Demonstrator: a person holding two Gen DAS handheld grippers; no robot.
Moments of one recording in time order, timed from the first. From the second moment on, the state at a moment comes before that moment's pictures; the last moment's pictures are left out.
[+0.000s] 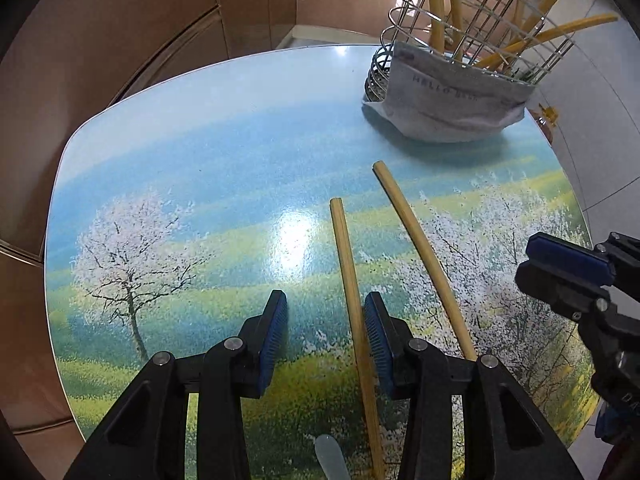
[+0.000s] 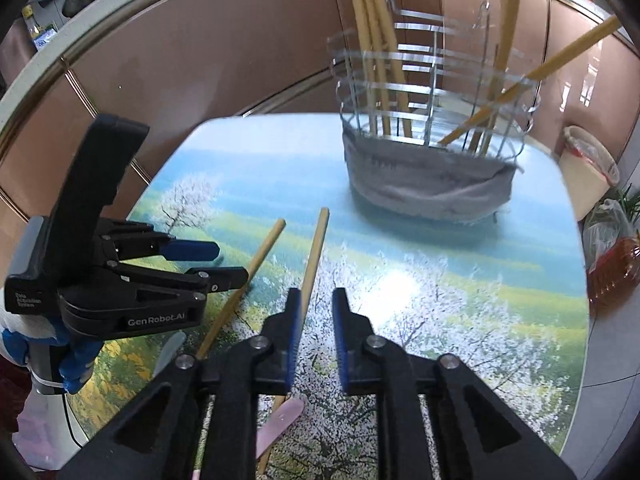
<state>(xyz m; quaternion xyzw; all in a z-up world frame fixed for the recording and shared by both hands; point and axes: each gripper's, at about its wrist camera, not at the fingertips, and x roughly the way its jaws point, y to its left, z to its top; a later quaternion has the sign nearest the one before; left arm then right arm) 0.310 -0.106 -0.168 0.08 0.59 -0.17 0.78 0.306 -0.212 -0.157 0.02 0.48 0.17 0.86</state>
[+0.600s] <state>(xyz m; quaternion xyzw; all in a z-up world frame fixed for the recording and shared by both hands) 0.344 -0.084 -0.172 0.10 0.58 -0.13 0.80 0.341 -0.175 -0.194 -0.03 0.53 0.18 0.83</state>
